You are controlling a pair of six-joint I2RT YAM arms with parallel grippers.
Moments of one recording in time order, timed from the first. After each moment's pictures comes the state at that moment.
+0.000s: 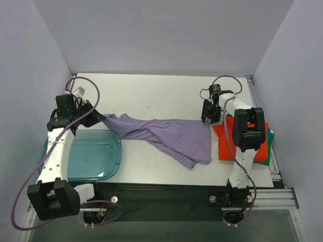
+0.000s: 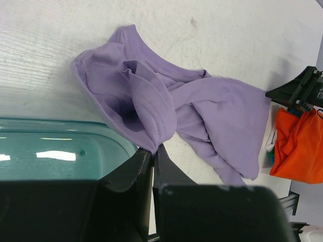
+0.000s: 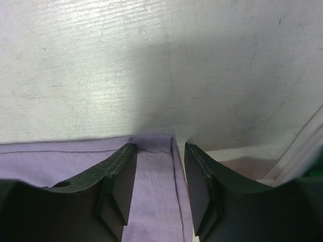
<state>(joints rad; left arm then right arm) 0.14 1.18 1.06 -0.63 0.43 -0.43 0.12 2.04 1.45 -0.68 0.03 0.29</state>
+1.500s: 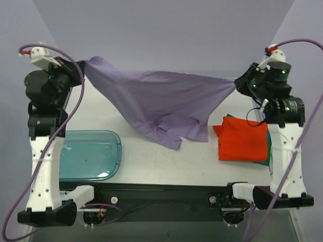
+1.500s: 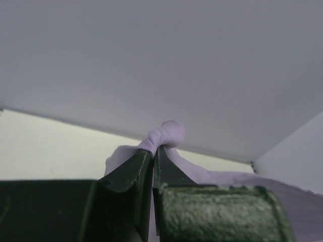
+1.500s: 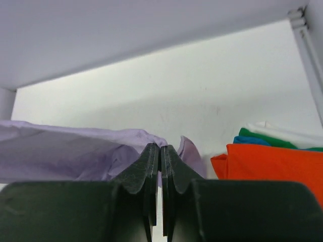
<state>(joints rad) 0.01 1.14 1.52 -0.33 0.11 -0.49 0.05 1.29 1.78 -0.92 -0.01 0.34</state>
